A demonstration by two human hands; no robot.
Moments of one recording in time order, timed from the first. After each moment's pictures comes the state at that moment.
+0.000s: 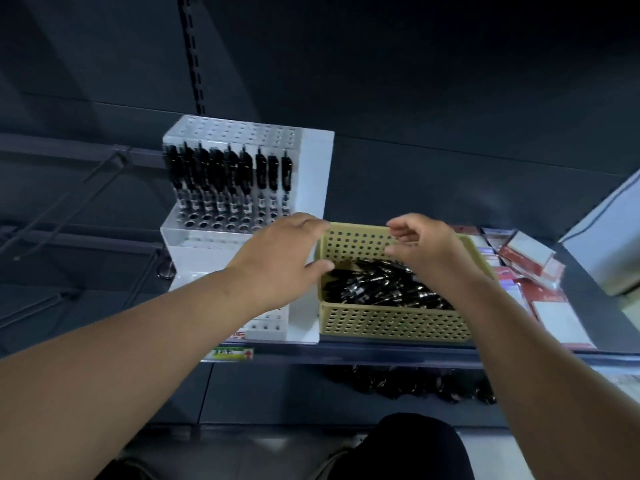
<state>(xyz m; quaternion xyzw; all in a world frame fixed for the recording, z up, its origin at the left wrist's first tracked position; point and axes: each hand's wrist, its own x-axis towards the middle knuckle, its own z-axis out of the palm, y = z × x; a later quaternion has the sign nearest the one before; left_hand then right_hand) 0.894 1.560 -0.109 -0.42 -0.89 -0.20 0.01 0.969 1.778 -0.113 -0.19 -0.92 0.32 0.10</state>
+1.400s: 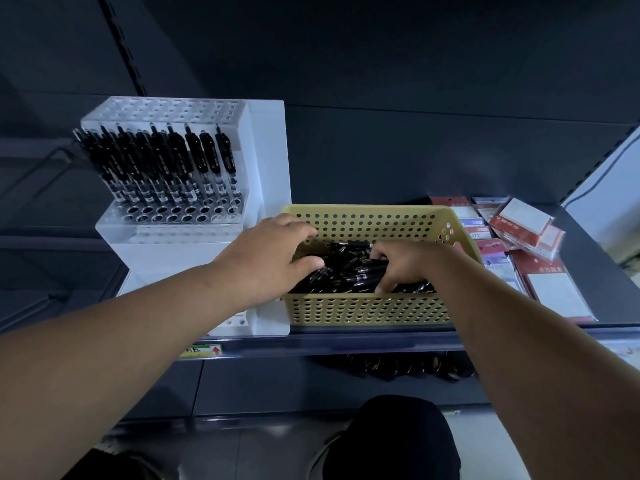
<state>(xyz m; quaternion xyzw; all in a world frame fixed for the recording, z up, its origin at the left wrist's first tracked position) 0.896 1.611 -0.133 -0.40 -0.90 -0.17 -0.06 0.945 1.851 -0.174 -0.19 -0.92 0.18 -0.28</state>
